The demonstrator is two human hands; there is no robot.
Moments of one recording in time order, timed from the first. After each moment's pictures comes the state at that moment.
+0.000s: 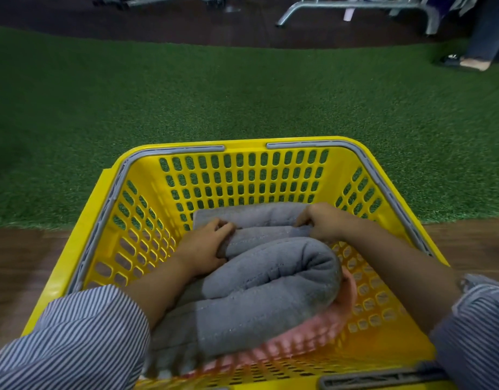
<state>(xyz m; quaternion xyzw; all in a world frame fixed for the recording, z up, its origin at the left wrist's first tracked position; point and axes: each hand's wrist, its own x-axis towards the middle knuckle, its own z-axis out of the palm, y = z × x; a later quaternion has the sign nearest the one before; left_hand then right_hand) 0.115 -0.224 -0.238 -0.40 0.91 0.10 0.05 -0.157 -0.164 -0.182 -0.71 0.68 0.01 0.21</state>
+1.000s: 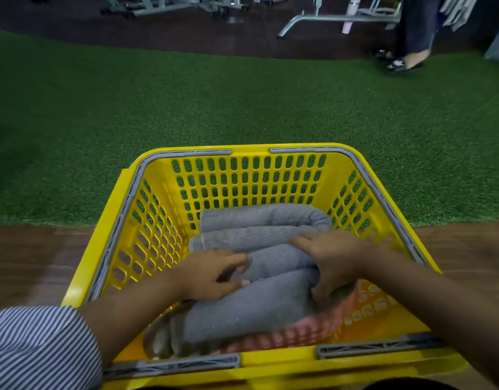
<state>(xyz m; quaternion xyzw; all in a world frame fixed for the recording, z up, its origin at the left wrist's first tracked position) 0.144 -0.163 -0.190 -0.25 0.94 0.24 0.02 -0.119 -0.087 -0.135 -0.77 0.58 0.23 0.14</state>
